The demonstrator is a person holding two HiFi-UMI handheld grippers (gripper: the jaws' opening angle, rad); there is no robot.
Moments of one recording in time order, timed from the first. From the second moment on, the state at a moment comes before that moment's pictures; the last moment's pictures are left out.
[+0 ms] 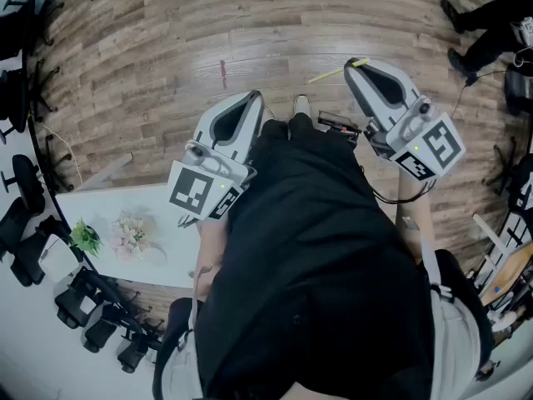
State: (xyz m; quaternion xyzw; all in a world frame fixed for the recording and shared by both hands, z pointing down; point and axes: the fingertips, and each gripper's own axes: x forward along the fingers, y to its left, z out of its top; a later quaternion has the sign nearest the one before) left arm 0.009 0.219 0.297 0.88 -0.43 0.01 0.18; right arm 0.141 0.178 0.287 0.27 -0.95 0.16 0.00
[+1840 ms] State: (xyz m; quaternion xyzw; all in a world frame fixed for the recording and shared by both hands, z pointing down) left arm 0.016 0.179 0.303 0.88 -0.43 0.01 0.18; right arm 0.155 0.148 0.290 0.30 -0.93 0.19 -0.02
